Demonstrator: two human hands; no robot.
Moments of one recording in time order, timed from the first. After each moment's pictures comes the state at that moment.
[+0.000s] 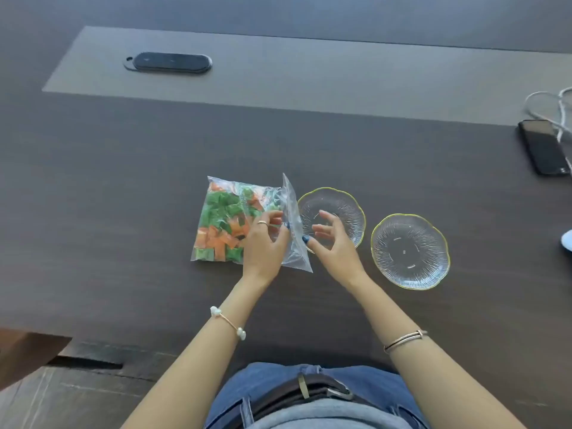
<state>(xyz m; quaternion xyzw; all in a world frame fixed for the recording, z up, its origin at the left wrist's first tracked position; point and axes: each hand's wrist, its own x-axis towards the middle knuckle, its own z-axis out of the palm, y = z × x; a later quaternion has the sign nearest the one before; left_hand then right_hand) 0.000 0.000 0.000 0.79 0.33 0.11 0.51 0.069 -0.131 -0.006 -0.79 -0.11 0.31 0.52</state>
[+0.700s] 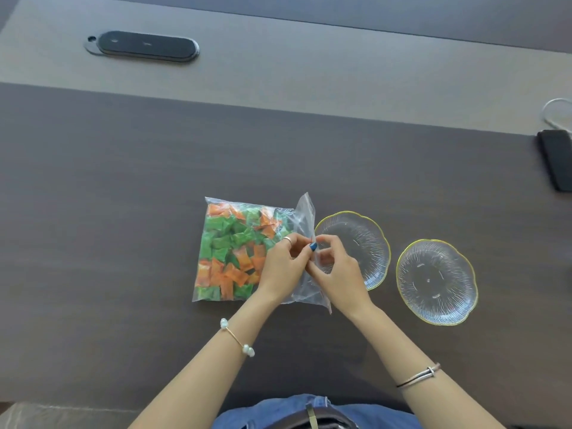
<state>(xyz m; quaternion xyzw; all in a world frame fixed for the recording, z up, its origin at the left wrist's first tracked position) 0.040 0.044 -0.029 0.72 0.28 -0.02 0.64 0.080 -0.074 -0.017 -0.85 -0.11 0.25 0.44</state>
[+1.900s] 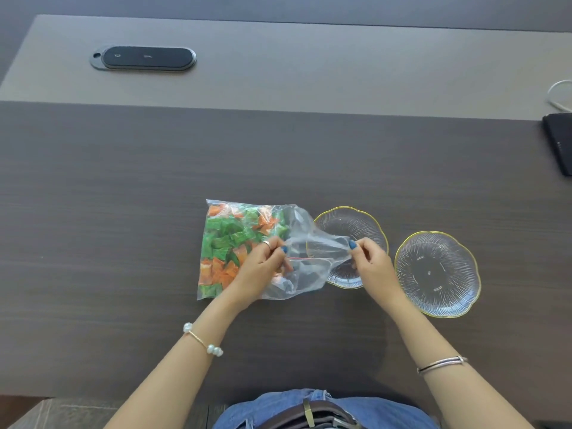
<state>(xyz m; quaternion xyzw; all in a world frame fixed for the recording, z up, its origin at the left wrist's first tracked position) 0.018 0.068 -0.016 0.69 0.25 -0.10 0.67 0.110 -0.128 -0.039 -0.84 -0.03 0.26 0.48</state>
